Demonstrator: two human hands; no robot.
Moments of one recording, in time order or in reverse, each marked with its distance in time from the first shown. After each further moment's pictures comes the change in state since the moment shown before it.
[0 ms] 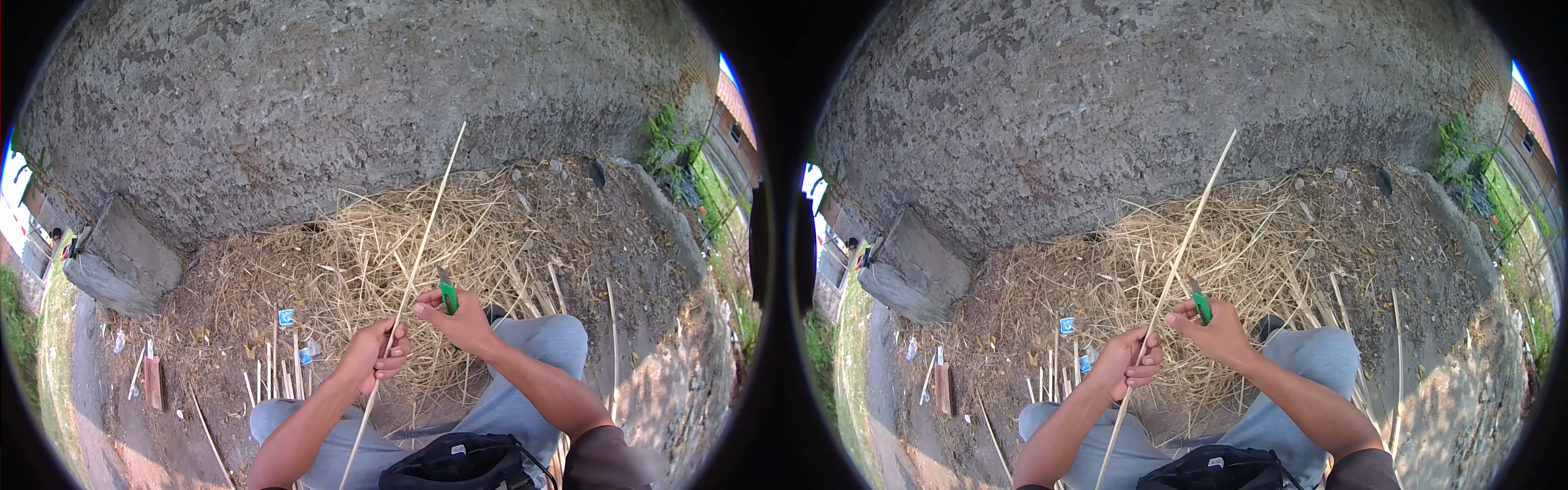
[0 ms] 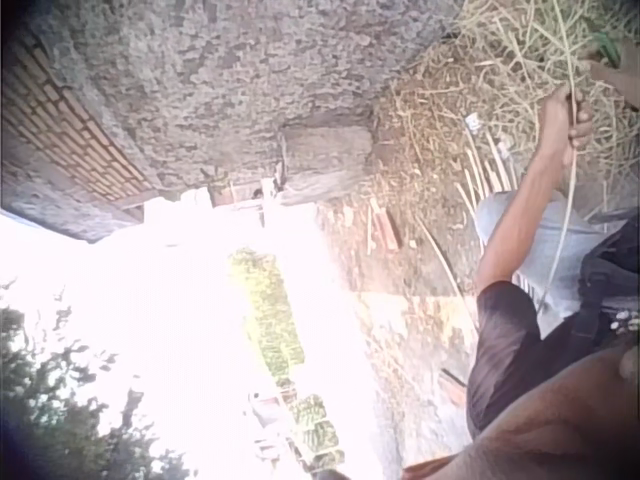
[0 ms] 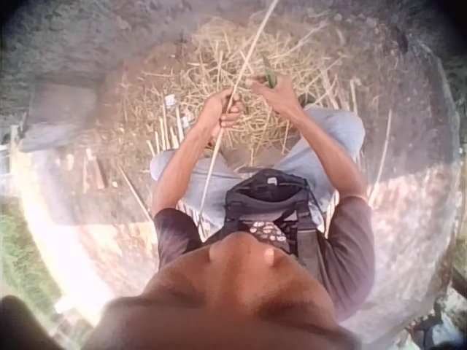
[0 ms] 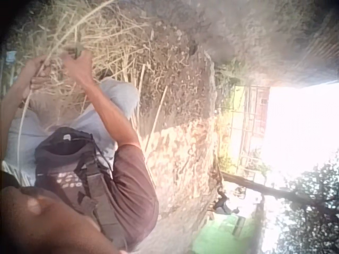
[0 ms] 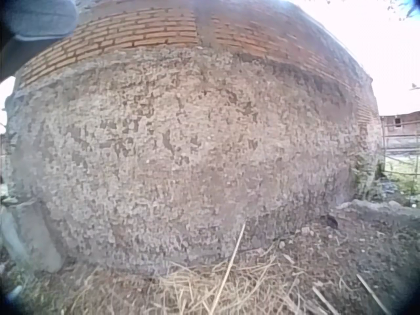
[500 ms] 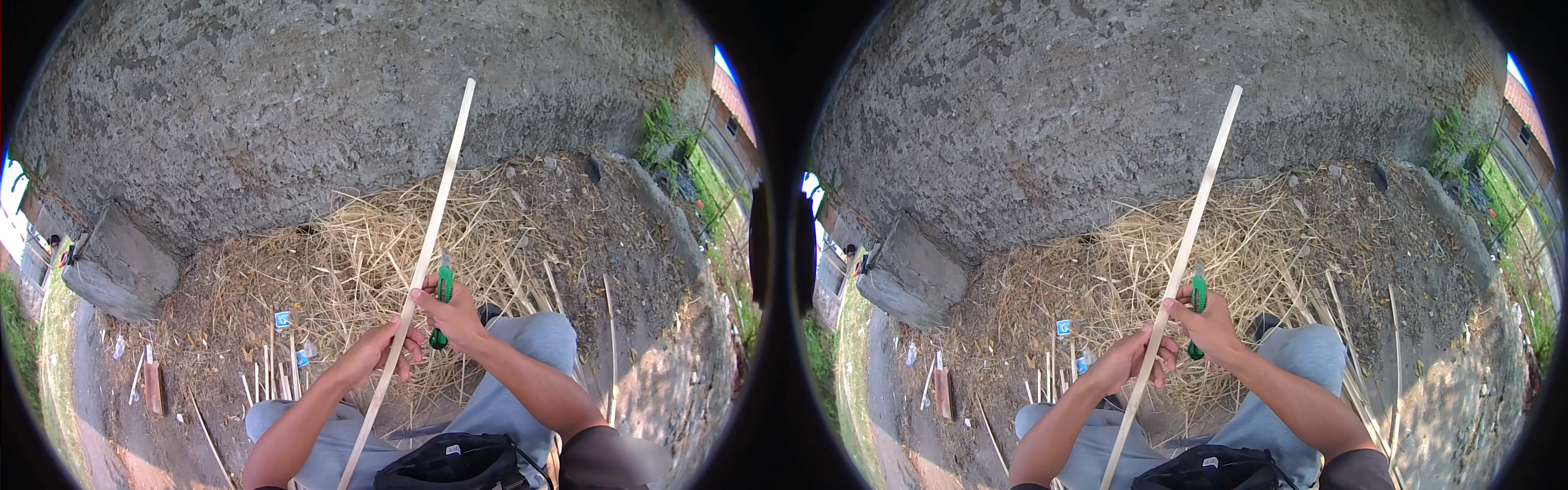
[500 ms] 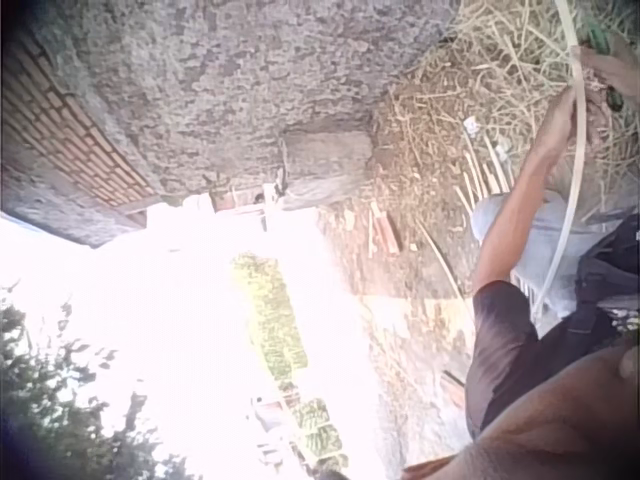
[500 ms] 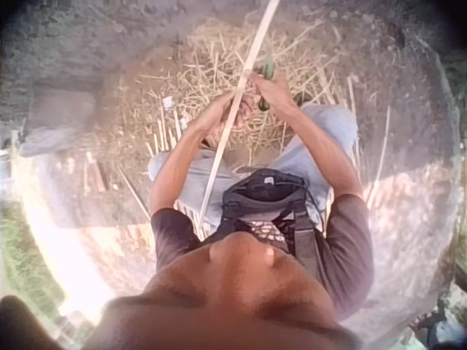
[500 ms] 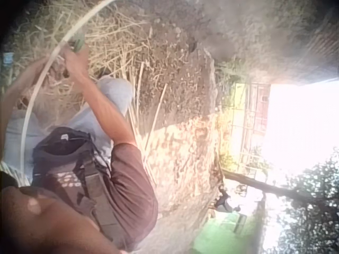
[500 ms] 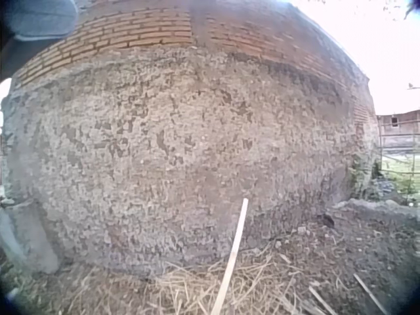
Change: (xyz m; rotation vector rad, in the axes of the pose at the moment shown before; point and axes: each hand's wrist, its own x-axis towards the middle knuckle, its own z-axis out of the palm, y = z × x) left_hand 0.010 -0.002 0.004 0.367 -0.170 0.064; right_hand 0.008 0.003 0.003 0.510 0.063 0.102
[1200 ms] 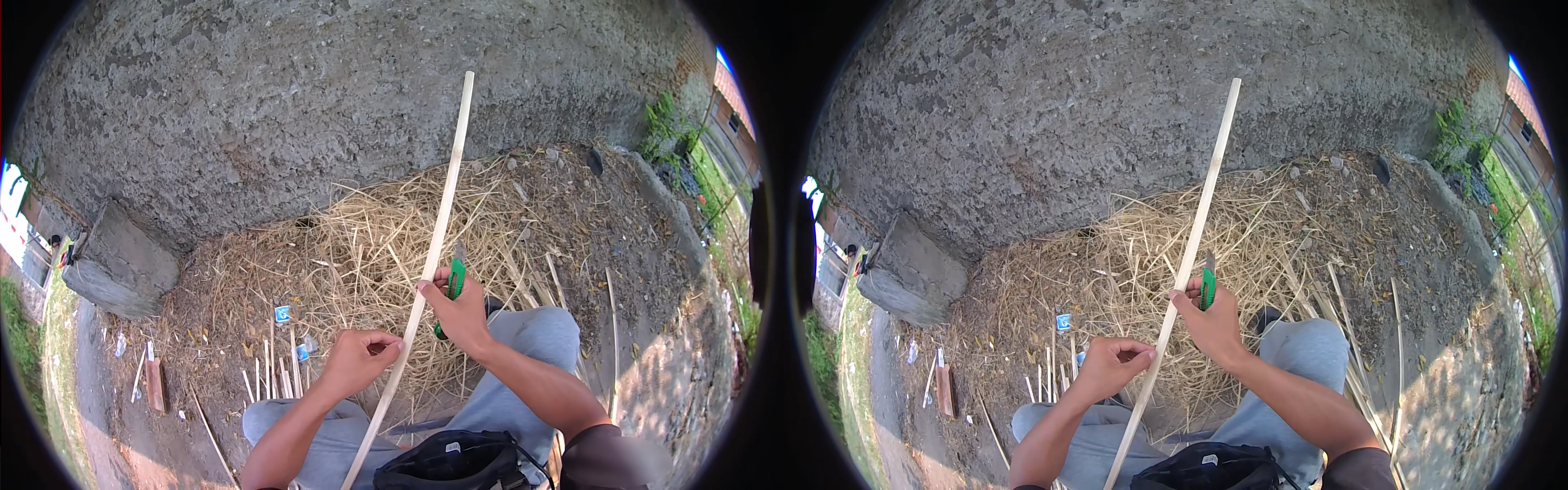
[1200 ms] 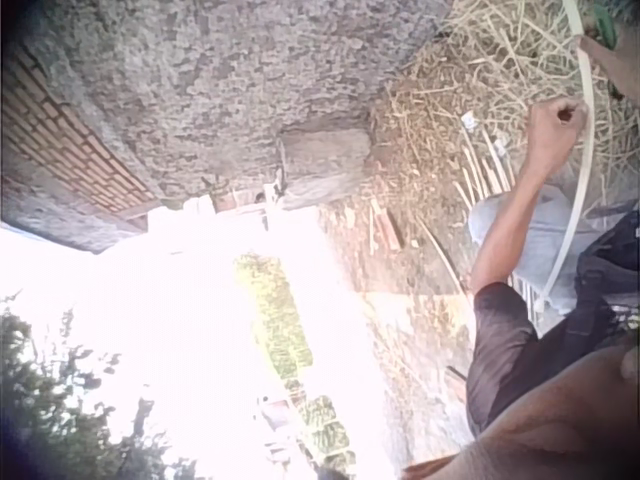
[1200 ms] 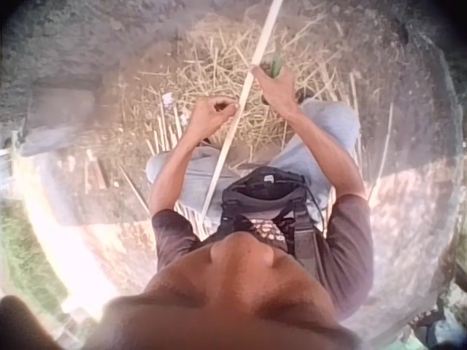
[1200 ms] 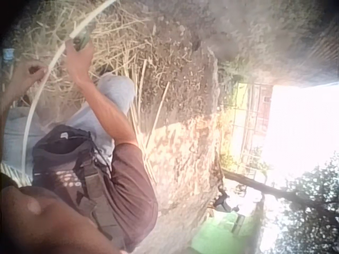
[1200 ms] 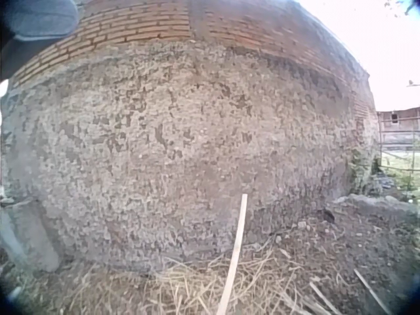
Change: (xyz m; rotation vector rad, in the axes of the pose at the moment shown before) left_hand -0.023 -0.006 0.002 0.694 0.417 0.217; right_hand -0.007 -0.008 0.004 -0.271 0.188 -0.156
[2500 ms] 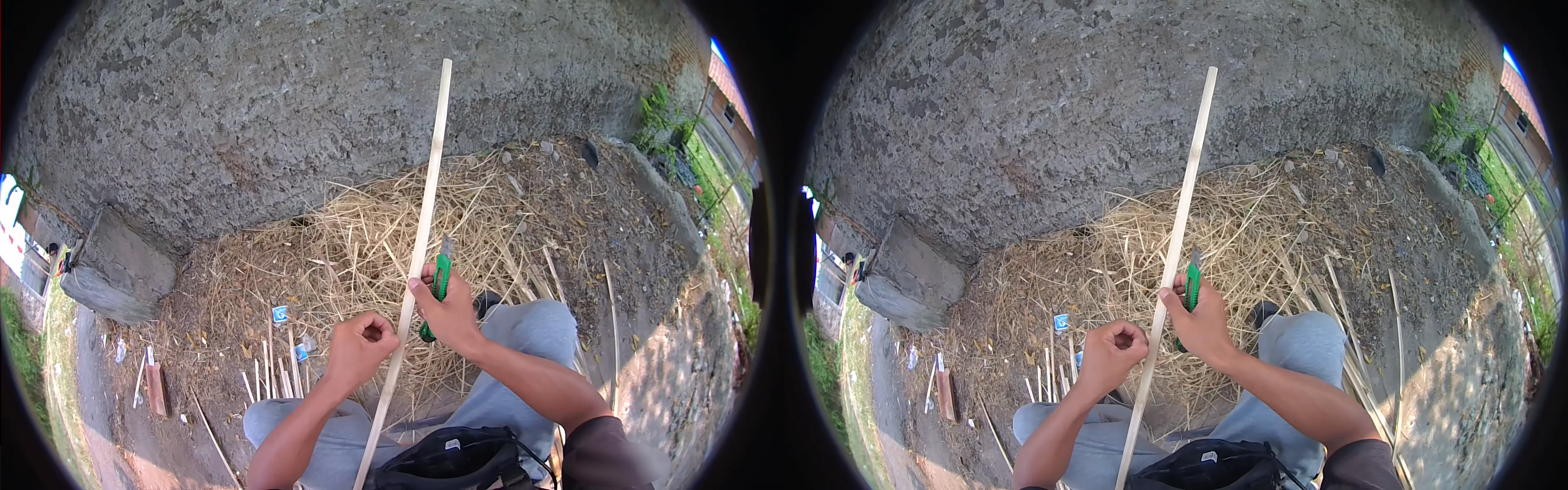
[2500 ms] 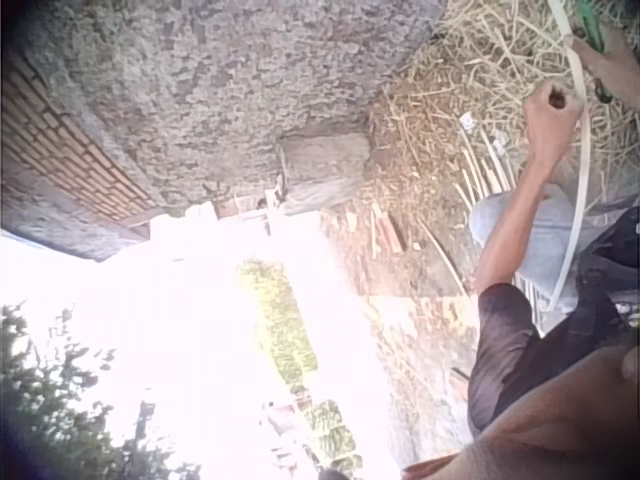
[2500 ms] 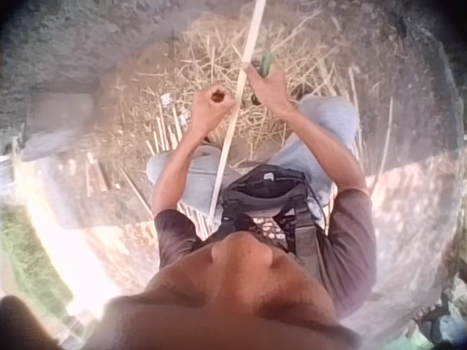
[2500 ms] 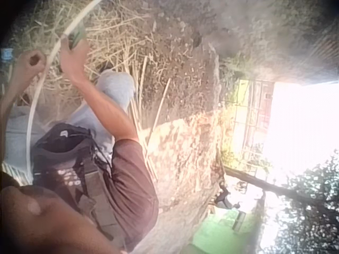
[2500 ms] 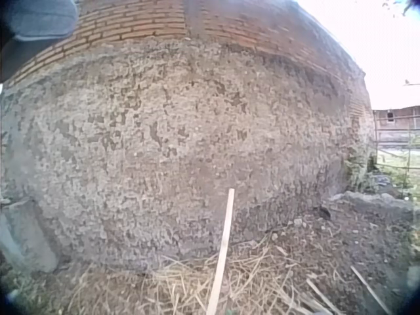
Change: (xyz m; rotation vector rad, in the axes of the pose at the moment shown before) left_hand 0.011 -0.003 0.011 -0.073 0.165 0.132; right_hand 0.001 0.019 0.010 0.011 -0.032 -0.049
